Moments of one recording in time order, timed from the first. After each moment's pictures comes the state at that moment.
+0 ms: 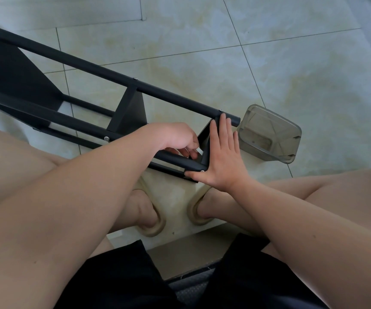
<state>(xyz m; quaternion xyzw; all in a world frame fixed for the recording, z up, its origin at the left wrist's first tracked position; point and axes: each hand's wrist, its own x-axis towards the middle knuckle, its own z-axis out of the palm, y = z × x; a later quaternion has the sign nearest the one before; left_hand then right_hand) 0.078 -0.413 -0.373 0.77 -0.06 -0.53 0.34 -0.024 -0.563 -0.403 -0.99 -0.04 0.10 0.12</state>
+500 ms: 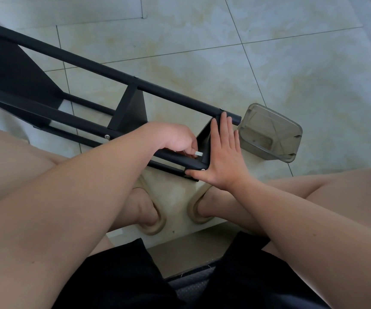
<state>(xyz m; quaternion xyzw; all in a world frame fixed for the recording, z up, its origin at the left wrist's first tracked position) 0.078 -0.411 -0.373 0.81 -0.22 -0.51 0.20 -0.024 -0.563 -0.402 -0.99 -0.04 0.10 0.12</state>
